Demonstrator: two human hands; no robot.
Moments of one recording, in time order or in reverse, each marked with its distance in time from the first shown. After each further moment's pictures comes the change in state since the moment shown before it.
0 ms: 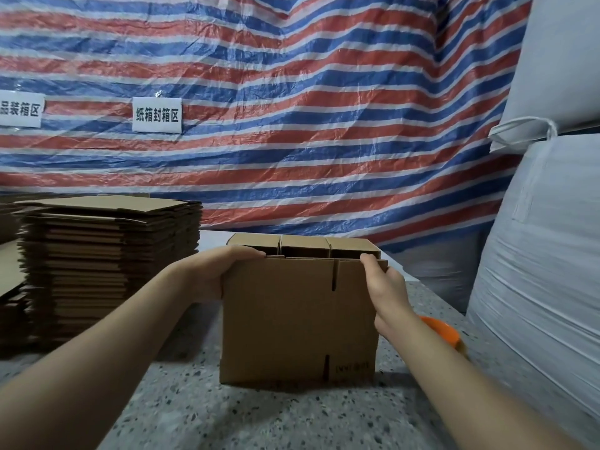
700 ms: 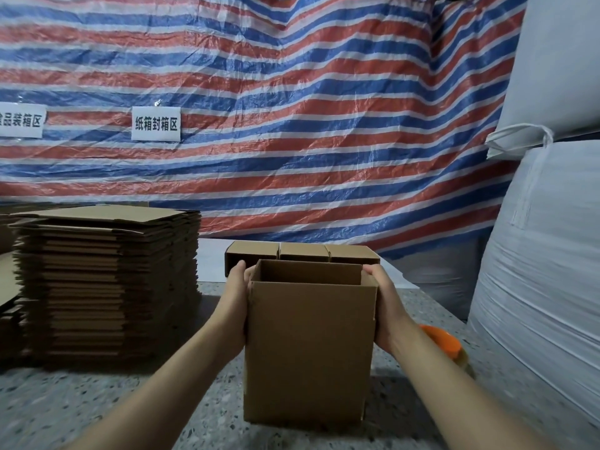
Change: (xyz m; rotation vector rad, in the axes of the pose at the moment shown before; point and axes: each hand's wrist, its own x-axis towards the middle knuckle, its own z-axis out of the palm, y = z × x) left_hand 0.006 -0.046 0.055 -0.392 0.200 0.209; right_hand 0.011 0.009 -0.012 0.162 -0.463 0.064
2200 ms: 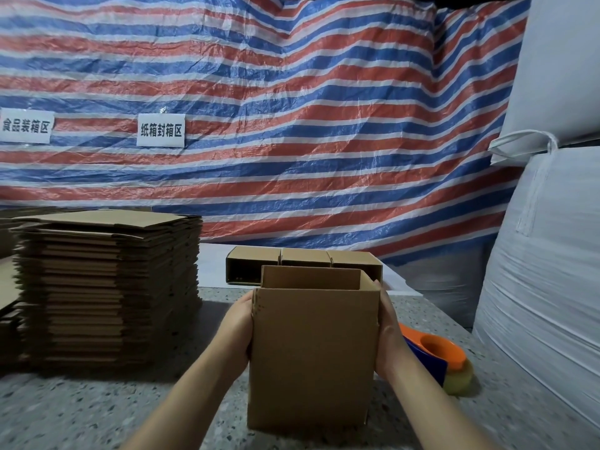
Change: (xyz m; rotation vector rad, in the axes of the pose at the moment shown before) left_hand -0.012 -0.014 0.007 0.086 0.170 -0.050; right_hand 0.011 0.042 -0.010 0.063 0.239 -0.038
